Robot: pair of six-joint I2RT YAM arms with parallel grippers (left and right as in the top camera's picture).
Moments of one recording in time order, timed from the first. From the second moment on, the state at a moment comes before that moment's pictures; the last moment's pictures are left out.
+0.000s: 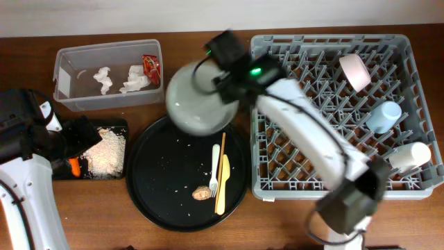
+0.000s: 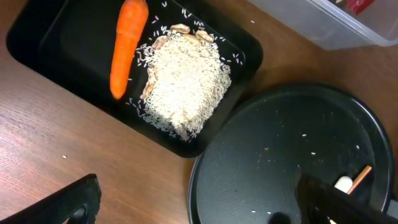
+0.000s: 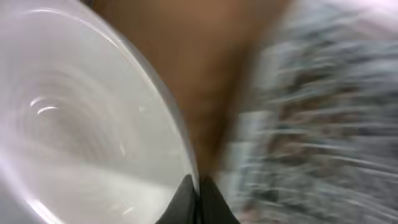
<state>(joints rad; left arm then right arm) 0.41 1.36 1.40 -1.25 0.08 -0.21 0.57 1.94 2.04 -1.13 0.29 0.17</state>
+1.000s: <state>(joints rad) 0.41 1.36 1.40 -1.26 0.08 -0.21 0.25 2.15 2.06 -1.46 1.00 0.71</state>
